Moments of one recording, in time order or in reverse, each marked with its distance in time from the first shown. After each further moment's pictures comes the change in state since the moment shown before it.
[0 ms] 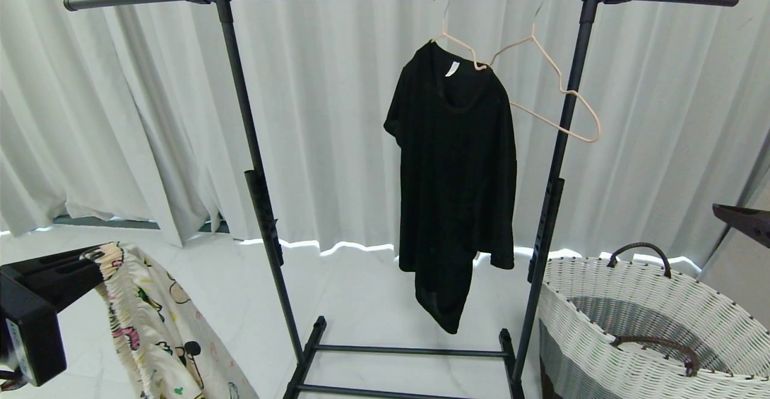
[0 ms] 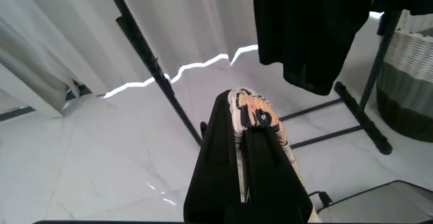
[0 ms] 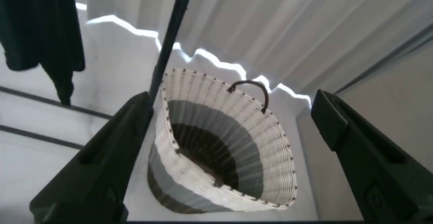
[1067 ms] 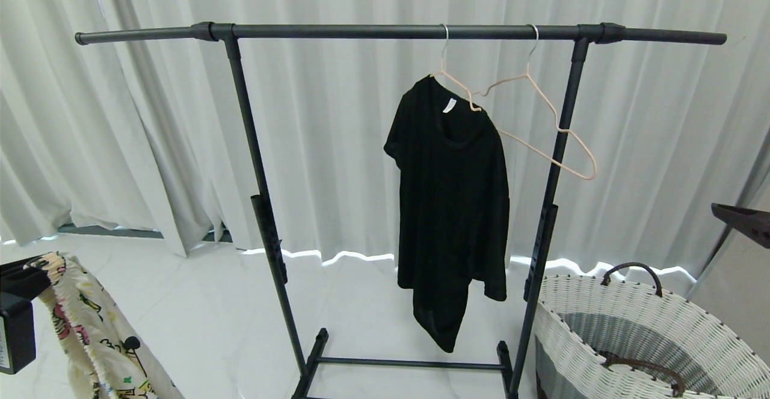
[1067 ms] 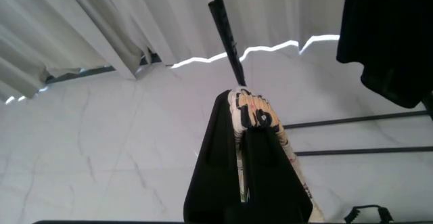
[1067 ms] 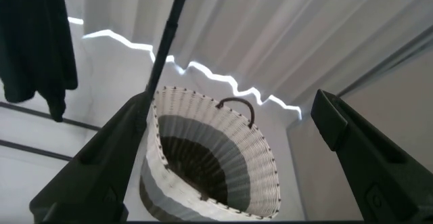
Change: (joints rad) left arm 0.295 -0.030 0.053 -0.001 0.006 0.092; right arm -0.031 0.000 0.035 -0.055 0.037 -0.016
